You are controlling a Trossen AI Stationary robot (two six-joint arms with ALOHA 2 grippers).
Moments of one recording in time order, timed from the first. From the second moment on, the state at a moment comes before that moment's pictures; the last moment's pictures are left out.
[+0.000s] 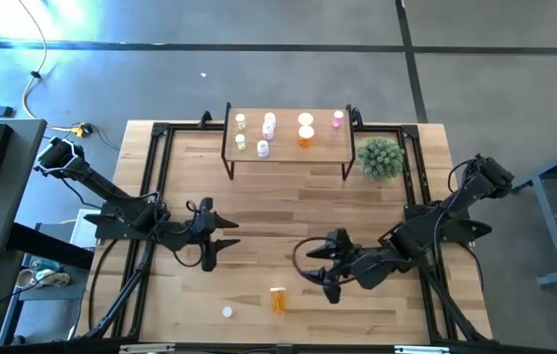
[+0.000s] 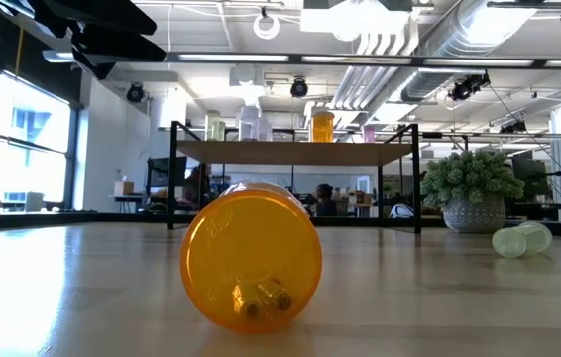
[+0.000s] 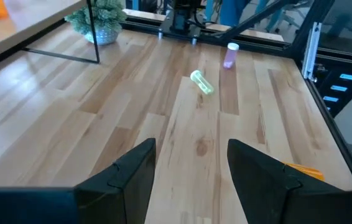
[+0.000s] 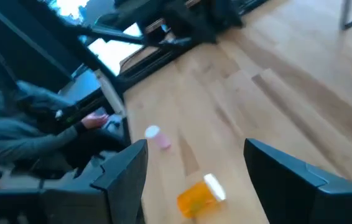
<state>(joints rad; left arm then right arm) -0.43 1.06 0.55 0.02 -0.62 -0.41 0.62 1.48 1.24 -0.33 0.54 0.87</state>
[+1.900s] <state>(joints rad) -0.43 1.06 0.55 0.02 -0.61 -0.44 0.51 2.19 1.64 -0.51 0.13 1.57</state>
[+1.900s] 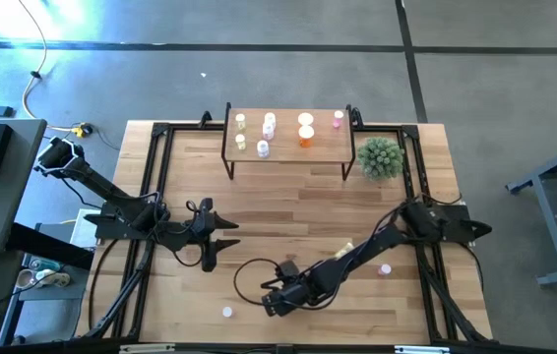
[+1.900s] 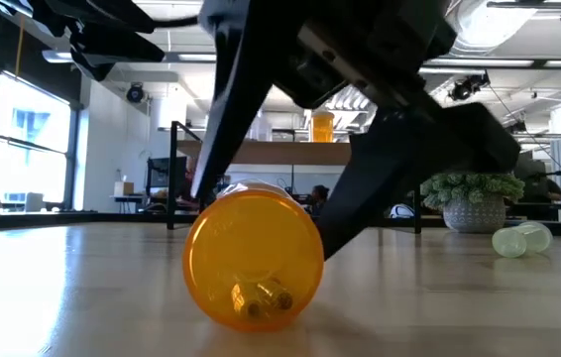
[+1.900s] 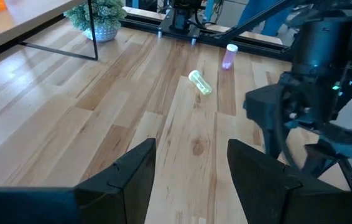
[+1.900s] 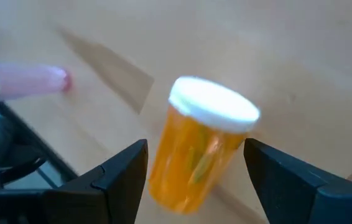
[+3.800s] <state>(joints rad) -0.45 1.06 0.55 0.02 -0.37 -0.44 0.60 2.23 2.17 -0.93 0.85 0.95</state>
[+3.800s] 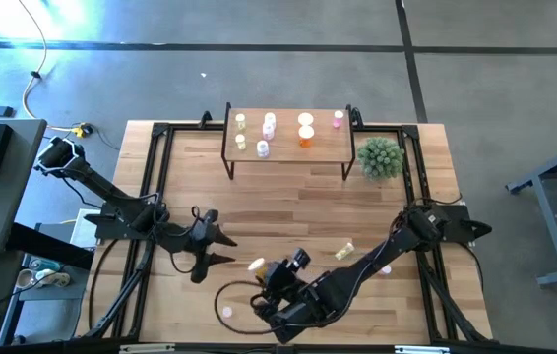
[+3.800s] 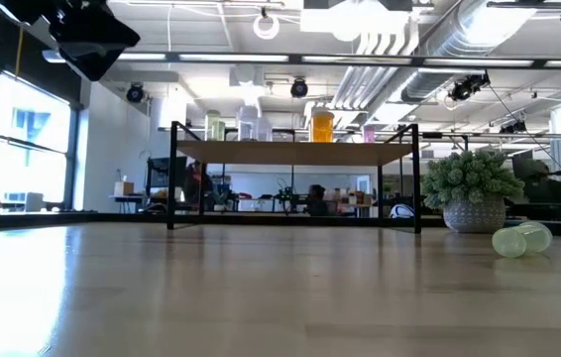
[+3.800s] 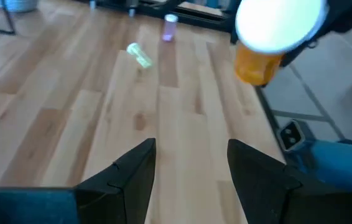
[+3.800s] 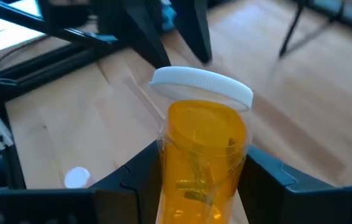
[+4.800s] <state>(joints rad) -0.50 1.06 0.55 0.13 -0.36 -0.34 0.58 2.21 2.27 -0.79 1.10 0.44</state>
